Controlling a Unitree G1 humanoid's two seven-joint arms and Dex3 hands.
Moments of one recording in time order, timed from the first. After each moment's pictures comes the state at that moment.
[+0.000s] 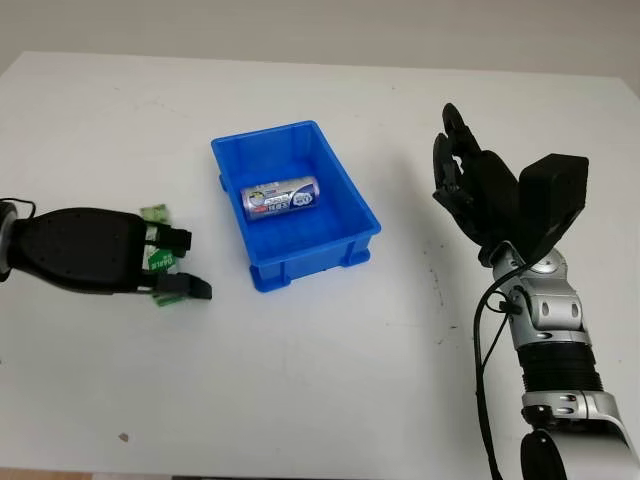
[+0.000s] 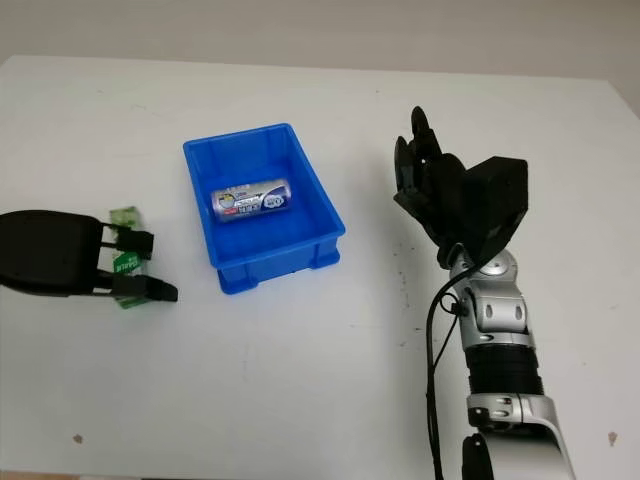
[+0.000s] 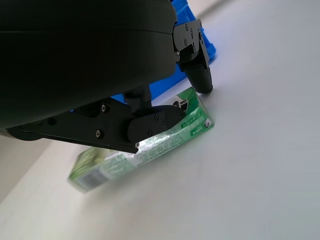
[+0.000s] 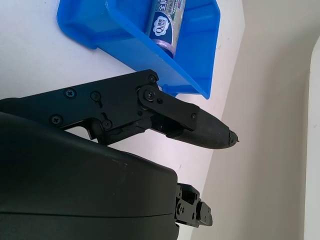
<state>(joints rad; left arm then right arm) -1.19 1.04 -1.16 0.97 1.95 -0.84 1.44 -0.56 -0.29 -0.15 0.34 0.14 0.17 0.25</state>
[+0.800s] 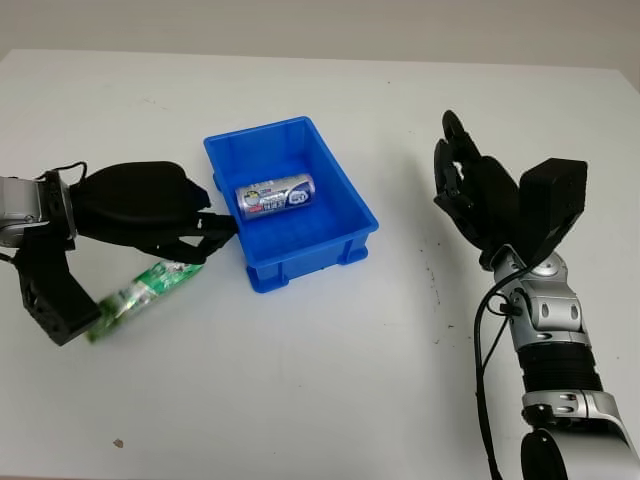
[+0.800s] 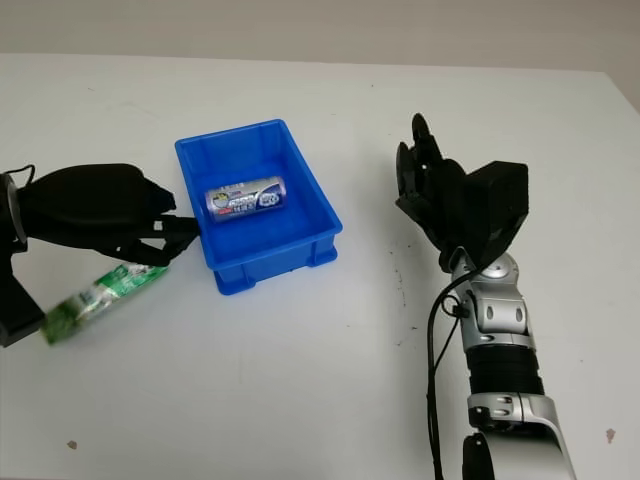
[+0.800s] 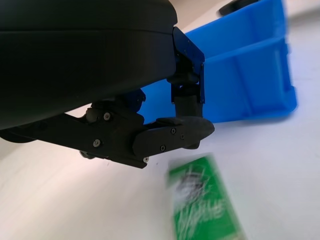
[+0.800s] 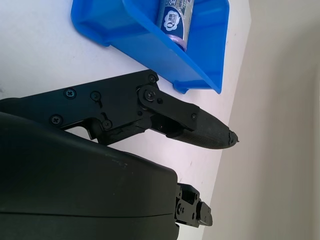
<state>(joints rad) -1.12 1.01 -0.83 0.91 0.99 -1.08 0.30 -0.56 -0.29 -0.17 0.38 0.13 0.16 0.28</state>
